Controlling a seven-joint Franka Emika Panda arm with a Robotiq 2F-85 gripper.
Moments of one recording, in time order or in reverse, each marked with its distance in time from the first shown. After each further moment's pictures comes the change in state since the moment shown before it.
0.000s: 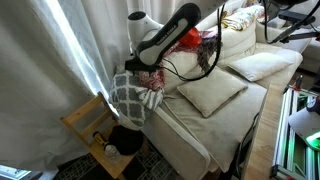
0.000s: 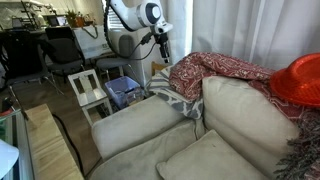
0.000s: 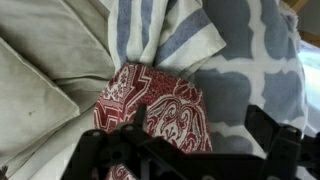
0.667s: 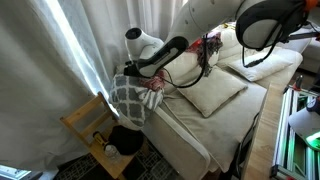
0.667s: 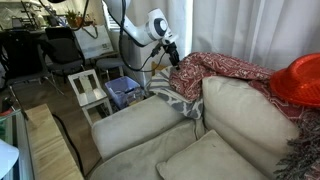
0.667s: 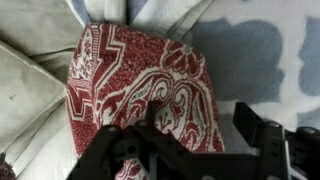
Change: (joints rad) arm 0.061 0.272 -0.163 0.302 -0.030 0.002 0.167
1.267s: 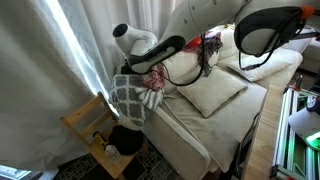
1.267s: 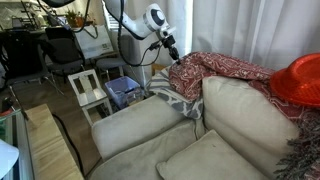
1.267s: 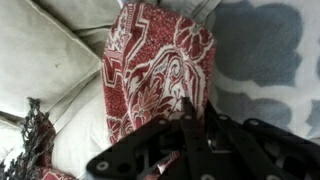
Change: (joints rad) arm 0.034 0.027 -0.033 0.165 -0.067 -0.317 0.009
